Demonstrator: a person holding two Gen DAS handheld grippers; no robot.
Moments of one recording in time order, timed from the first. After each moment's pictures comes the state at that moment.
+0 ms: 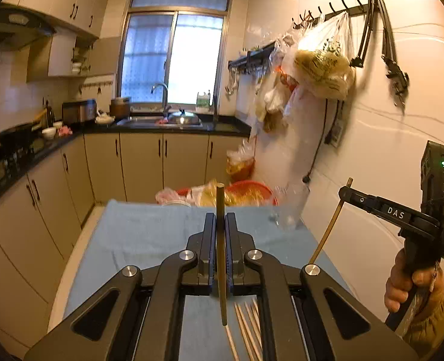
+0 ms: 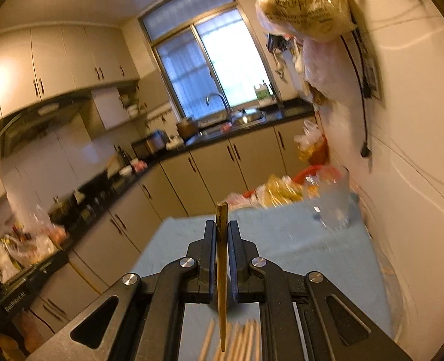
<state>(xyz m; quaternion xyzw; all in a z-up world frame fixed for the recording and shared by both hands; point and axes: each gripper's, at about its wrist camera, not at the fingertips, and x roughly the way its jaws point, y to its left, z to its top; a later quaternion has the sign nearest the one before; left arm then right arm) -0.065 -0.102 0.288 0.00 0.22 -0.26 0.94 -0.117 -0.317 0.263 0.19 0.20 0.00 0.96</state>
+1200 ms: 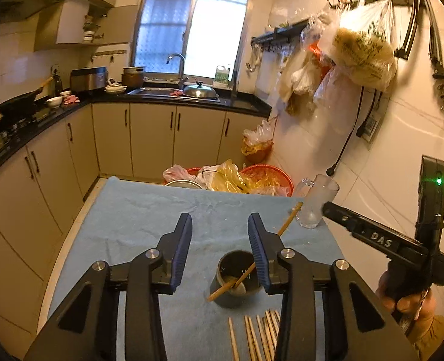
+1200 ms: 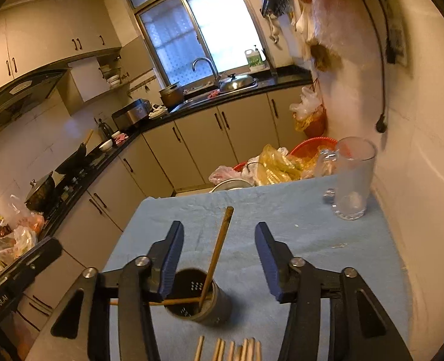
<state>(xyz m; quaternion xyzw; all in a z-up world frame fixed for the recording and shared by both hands) 0.009 -0.111 0.247 -0.03 0.28 -0.22 0.93 -0.020 -0.315 0.208 0.18 0.29 -0.03 0.94</state>
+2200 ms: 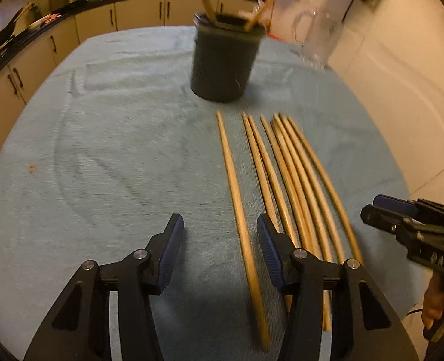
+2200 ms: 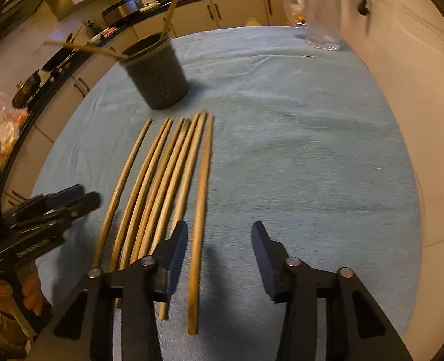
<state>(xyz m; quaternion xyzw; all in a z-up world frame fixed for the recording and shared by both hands) -0.084 -0.134 0.027 0.05 0.50 -0.22 0.84 -0.173 -0.294 0.036 0.13 0.51 0.01 0.85</state>
